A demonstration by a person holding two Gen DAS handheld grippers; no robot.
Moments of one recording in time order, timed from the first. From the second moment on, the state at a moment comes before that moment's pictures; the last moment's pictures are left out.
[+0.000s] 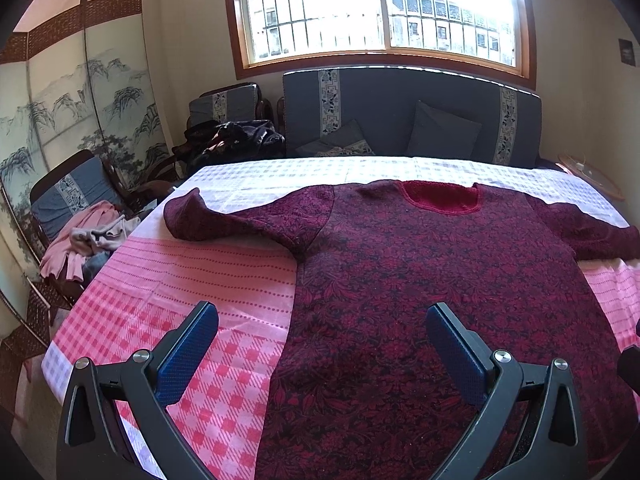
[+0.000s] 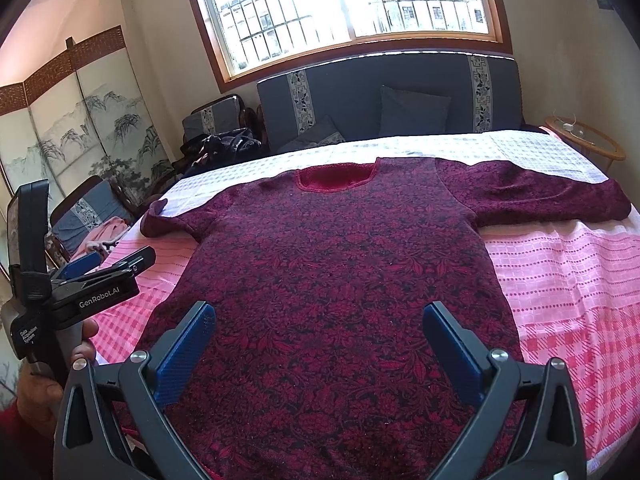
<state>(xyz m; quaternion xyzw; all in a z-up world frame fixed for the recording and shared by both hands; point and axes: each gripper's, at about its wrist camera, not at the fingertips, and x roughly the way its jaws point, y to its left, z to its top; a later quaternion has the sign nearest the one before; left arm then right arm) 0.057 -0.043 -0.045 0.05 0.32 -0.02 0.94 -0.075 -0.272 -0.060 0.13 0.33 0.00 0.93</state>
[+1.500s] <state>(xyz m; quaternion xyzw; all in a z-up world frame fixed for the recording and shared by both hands) 0.112 -0.081 -0.106 0.04 0.34 -0.10 0.94 -0.044 -0.601 -0.105 0.35 0.29 -0.15 0.88</state>
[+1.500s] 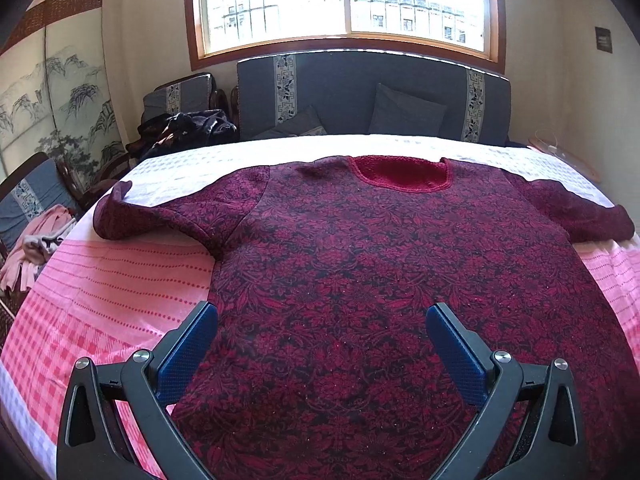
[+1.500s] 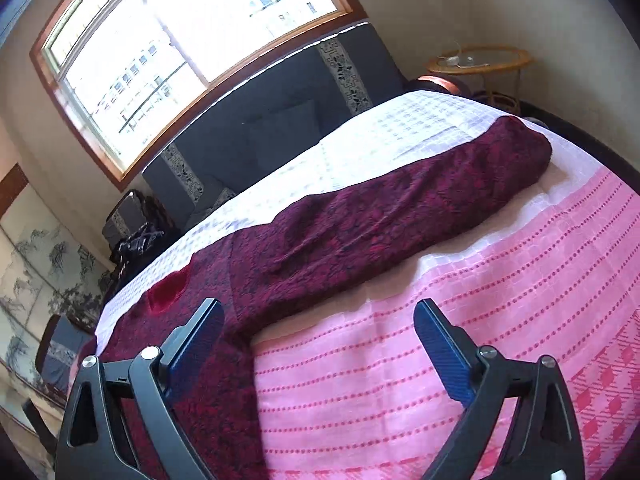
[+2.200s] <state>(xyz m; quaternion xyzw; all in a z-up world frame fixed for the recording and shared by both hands) 0.119 -0.090 -0.131 0.05 0.36 -0.12 0.92 -0.037 -0.814 -0.170 0.51 0.25 -0.25 0.78</state>
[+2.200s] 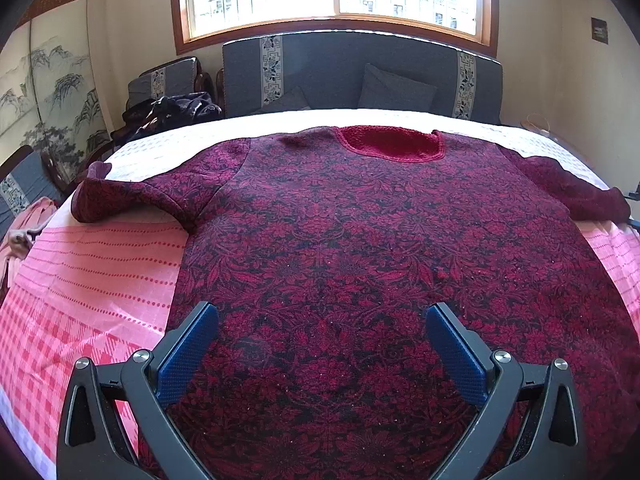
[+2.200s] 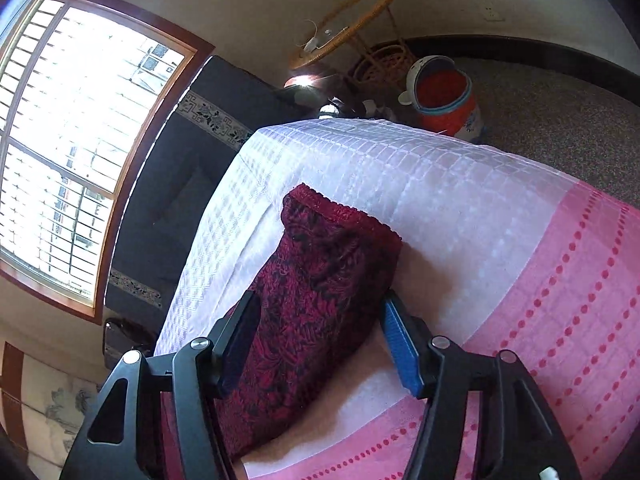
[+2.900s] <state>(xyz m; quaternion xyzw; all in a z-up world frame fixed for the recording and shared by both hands) 0.115 -0.042 -0.076 0.05 0.36 -0.07 0.93 0.150 -0.507 -0.070 0.44 0.25 0.01 0.86</state>
